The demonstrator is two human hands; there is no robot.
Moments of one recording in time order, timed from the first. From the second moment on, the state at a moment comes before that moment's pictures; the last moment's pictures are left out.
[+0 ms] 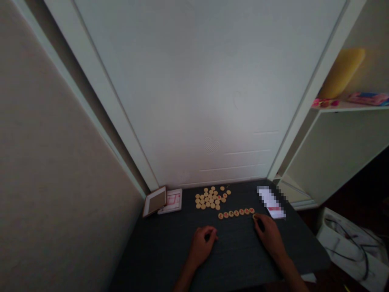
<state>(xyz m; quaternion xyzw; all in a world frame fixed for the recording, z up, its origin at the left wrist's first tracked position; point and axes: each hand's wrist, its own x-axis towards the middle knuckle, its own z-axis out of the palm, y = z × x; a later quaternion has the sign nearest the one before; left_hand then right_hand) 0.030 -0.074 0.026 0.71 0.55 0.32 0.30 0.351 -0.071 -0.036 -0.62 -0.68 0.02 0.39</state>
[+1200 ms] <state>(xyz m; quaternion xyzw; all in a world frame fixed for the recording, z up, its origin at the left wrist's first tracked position) 0.103 0.061 0.065 0.80 0.53 0.25 0.16 0.353 -0.075 -0.028 -0.65 -0.62 0.03 0.44</state>
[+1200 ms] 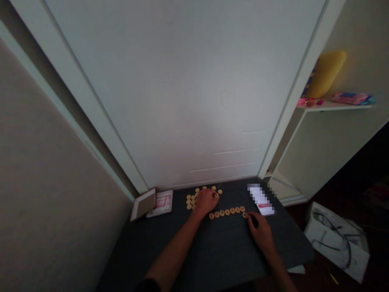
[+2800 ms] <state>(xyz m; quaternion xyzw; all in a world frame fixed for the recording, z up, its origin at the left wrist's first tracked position) 0.044 -0.081 0.026 0.64 0.47 0.39 0.47 0.213 -0.094 0.002 -0.53 -0.61 0.35 0.48</state>
